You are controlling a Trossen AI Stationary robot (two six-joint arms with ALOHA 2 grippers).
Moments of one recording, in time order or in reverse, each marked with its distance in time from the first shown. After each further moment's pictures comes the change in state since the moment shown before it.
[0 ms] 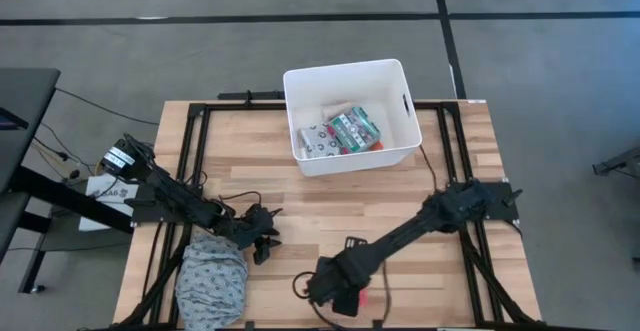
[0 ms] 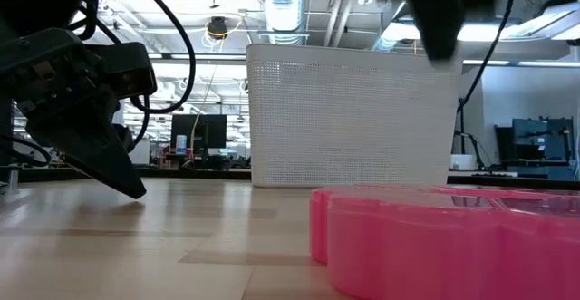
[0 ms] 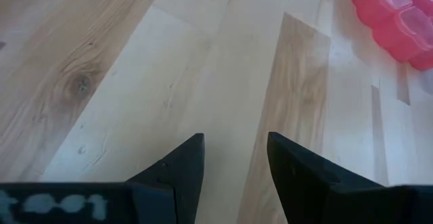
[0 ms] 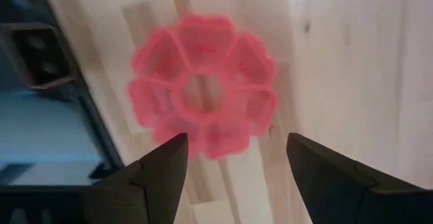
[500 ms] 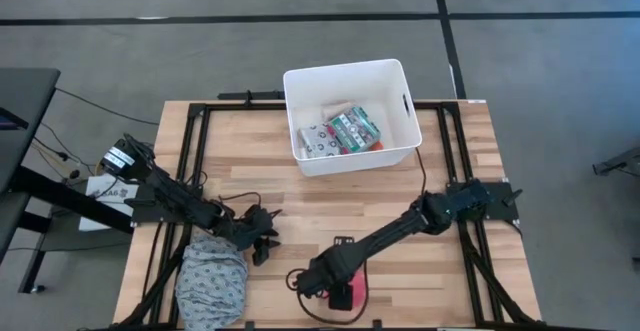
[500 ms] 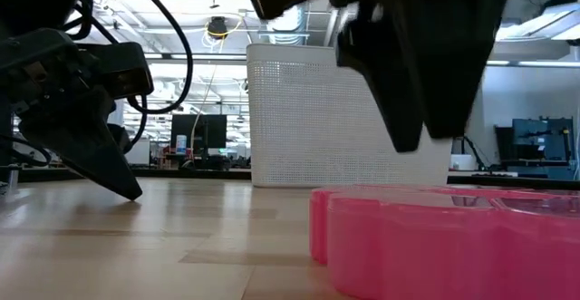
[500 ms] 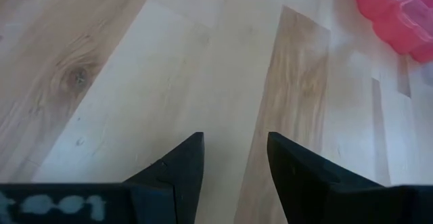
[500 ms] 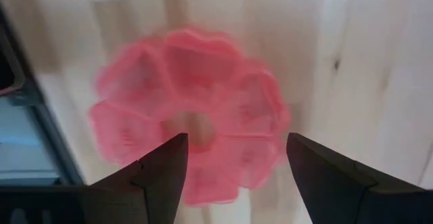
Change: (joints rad) left arm -0.015 0.000 0.000 -0.012 -0.006 -0.002; right arm -0.054 0.095 -0.015 0.062 -0.042 -0.186
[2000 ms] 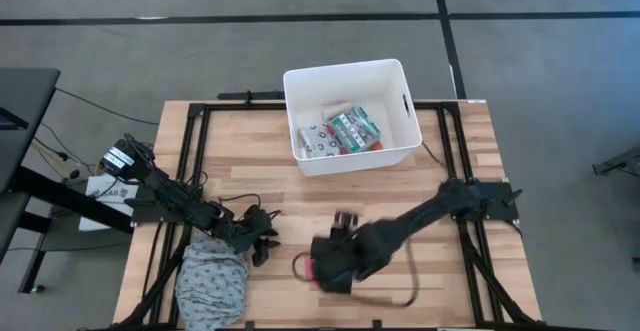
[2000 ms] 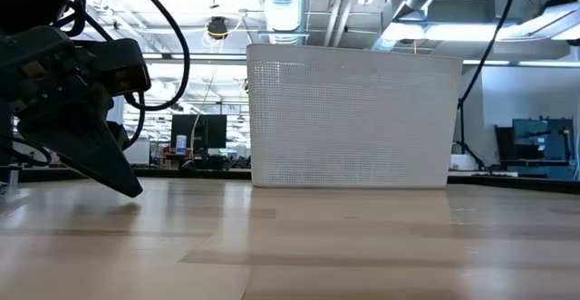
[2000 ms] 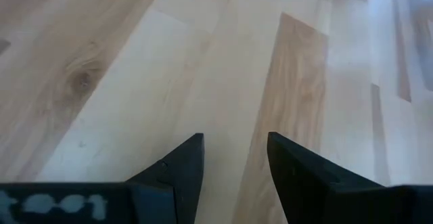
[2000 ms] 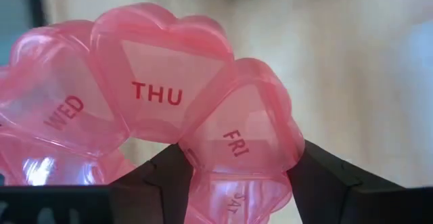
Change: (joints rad) left arm -0.022 0.000 0.000 0.003 -0.047 -0.010; right arm 0.017 -0.247 0.072 -0.007 0.422 0.033
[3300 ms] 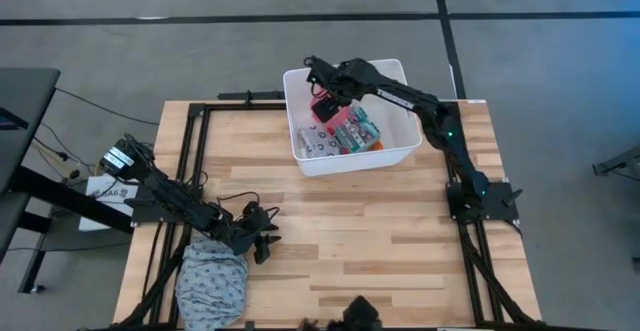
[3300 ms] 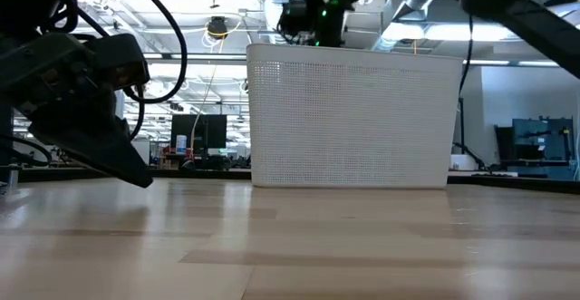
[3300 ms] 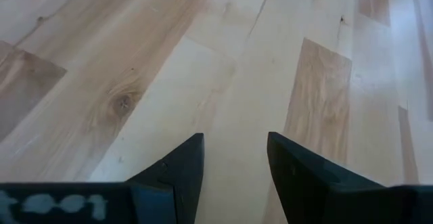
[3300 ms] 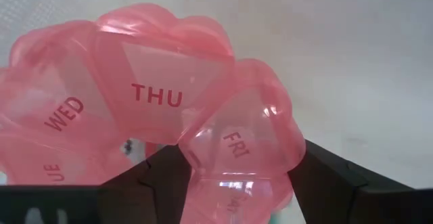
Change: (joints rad) left arm -0.022 0.000 0.000 -0.008 -0.138 0.000; right arm -0.974 0.040 -0.009 0.085 0.011 -0.242
